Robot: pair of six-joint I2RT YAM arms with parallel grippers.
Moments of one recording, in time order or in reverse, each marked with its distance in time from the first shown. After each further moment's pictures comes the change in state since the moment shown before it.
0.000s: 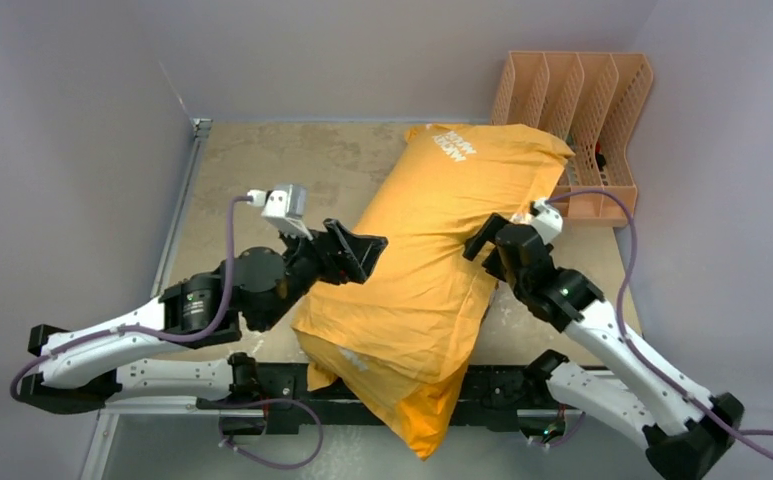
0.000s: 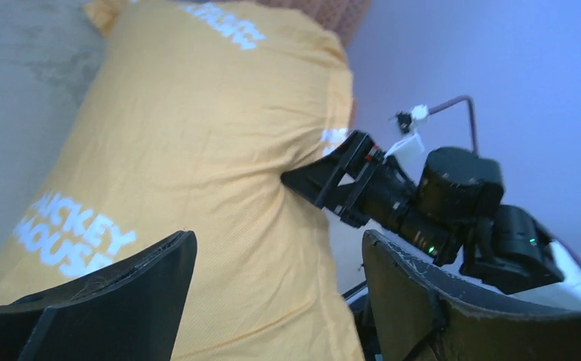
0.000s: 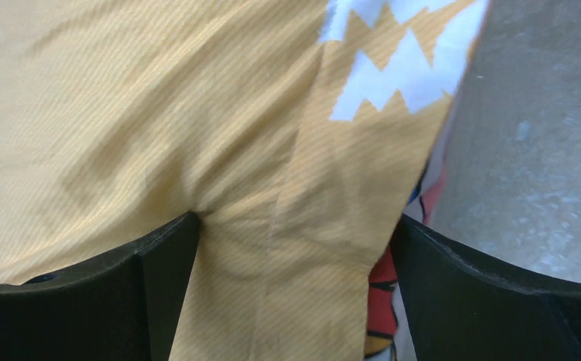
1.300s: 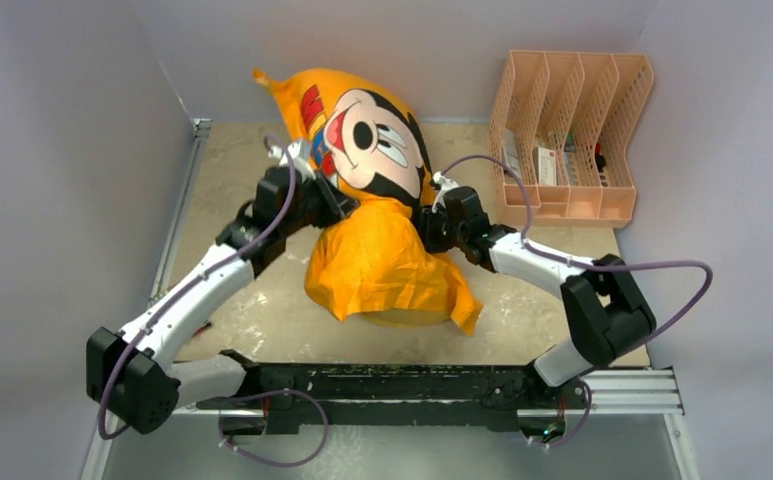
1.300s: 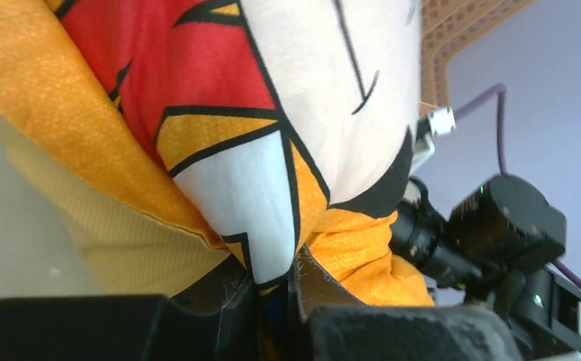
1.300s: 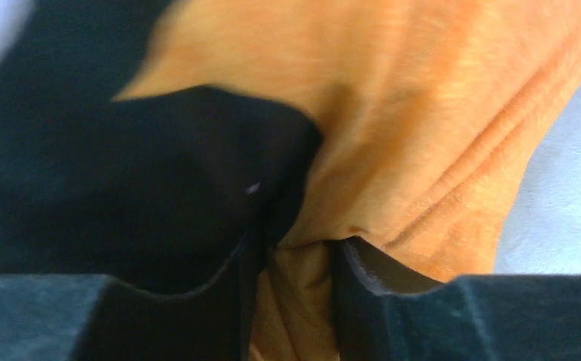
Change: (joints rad) left arm 0.835 0.190 -0.394 0.382 0.802 -0.253; right arm -0.110 0.770 0.075 0.697 -0.782 -0.415
